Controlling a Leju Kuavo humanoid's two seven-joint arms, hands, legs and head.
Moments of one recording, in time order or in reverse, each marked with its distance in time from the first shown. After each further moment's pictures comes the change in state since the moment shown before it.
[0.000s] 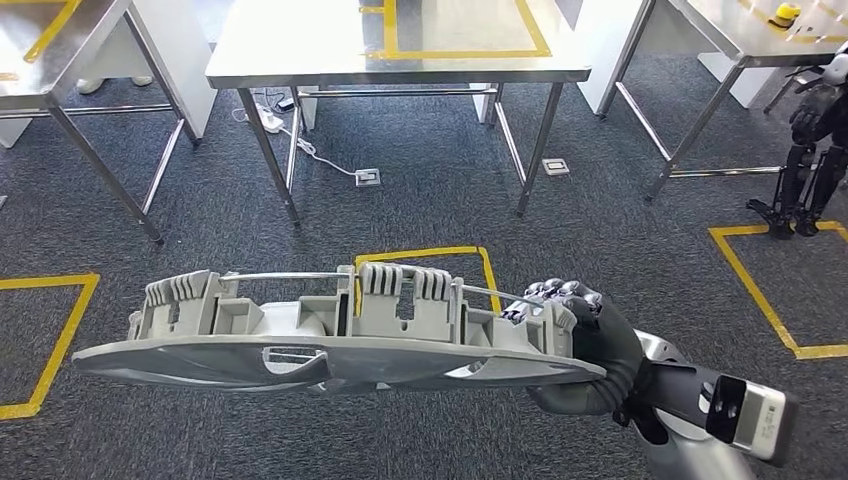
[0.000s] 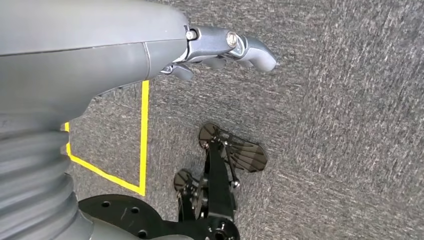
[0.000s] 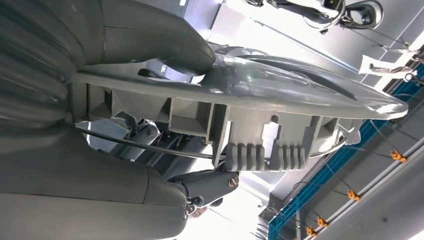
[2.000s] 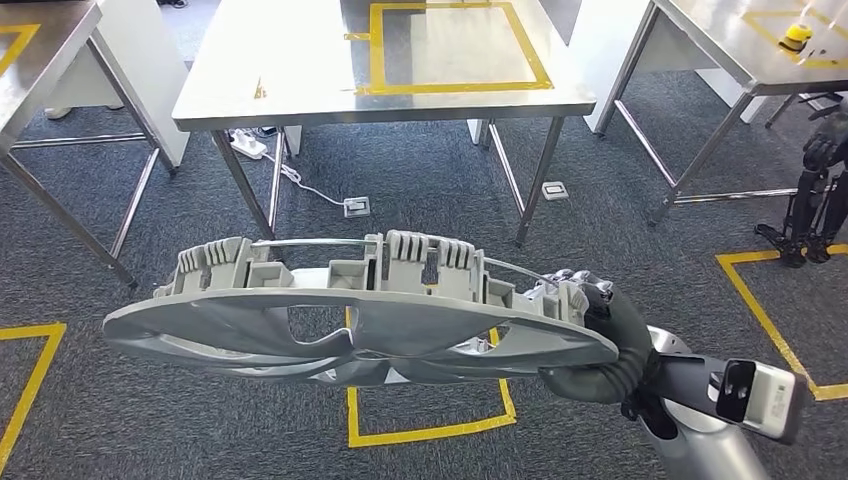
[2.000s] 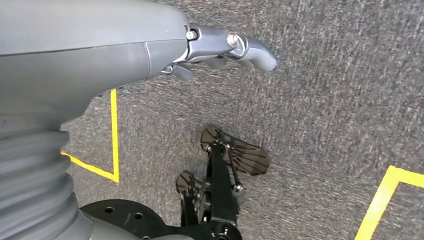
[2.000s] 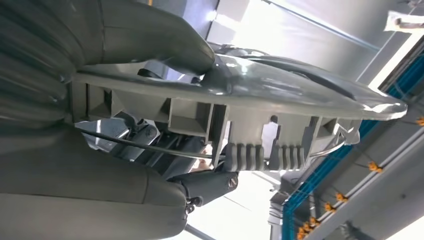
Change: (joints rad) left arm 0.006 0.006 0.000 0.000 -0.004 0.000 0.005; right arm -0.020 -0.048 0.014 0.025 -0.066 -0.032 0.010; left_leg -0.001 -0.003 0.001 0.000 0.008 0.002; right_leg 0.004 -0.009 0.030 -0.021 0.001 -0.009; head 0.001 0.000
